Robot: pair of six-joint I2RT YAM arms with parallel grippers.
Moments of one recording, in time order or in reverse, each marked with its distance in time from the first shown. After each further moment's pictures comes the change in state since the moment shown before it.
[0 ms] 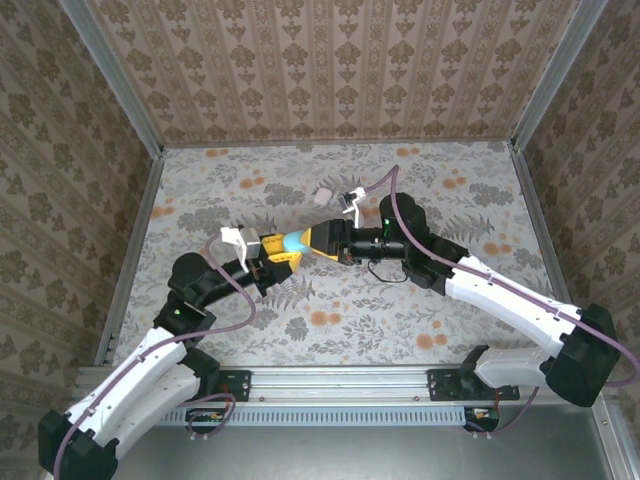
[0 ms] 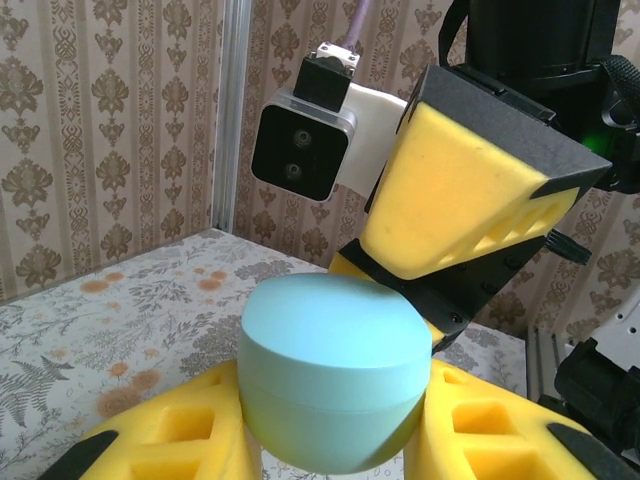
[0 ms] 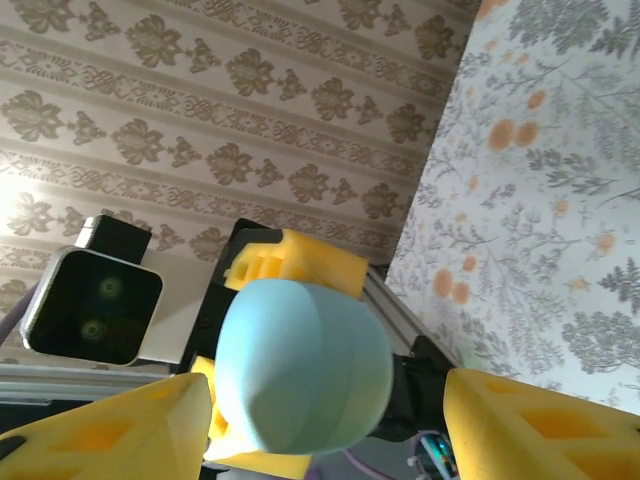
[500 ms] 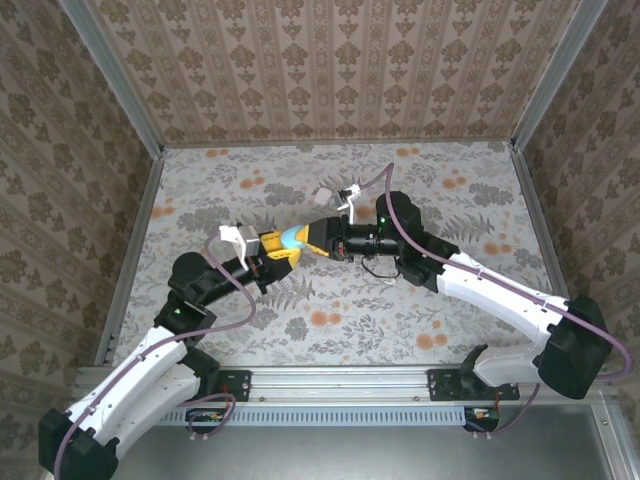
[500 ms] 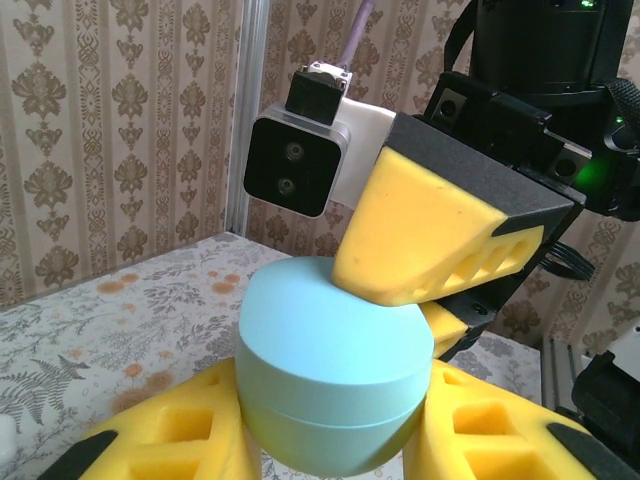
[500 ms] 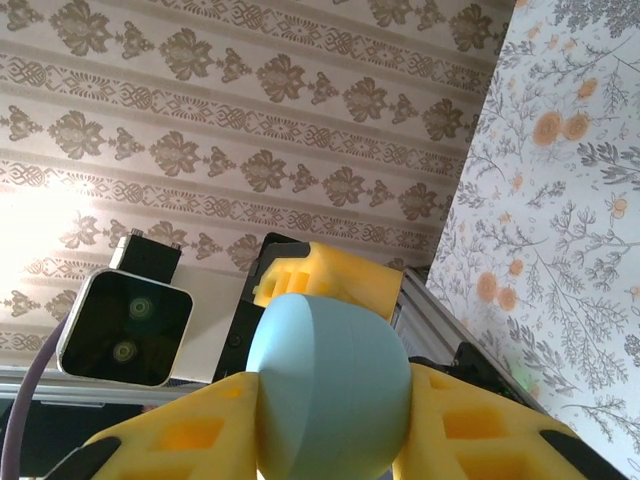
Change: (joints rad) left arm 0.000 0.008 0.000 0.011 -0.032 -0.006; right arm -0.003 0.053 -0.004 0.122 -0.029 0.094
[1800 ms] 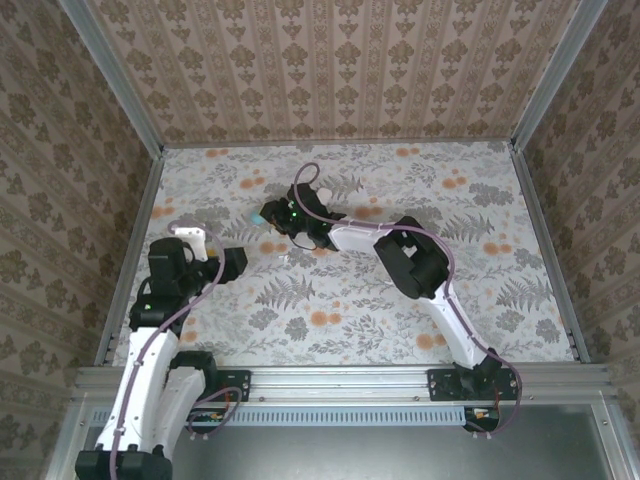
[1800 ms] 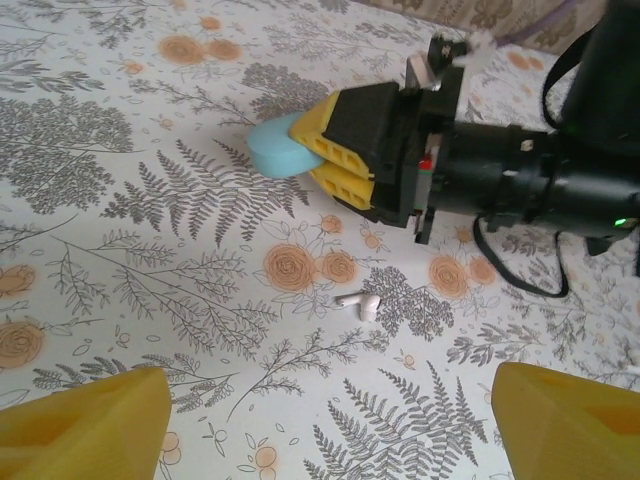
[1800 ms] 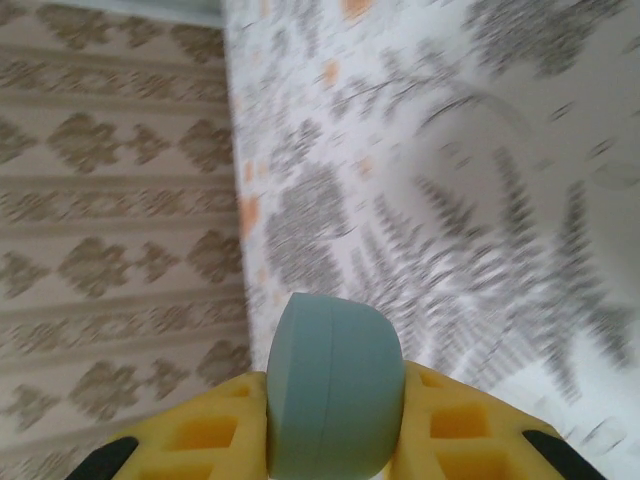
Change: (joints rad) left arm 0.525 -0.021 0.137 -0.850 -0.224 0.014; right arm -0.038 1.097 0.716 0.106 0.363 0.095
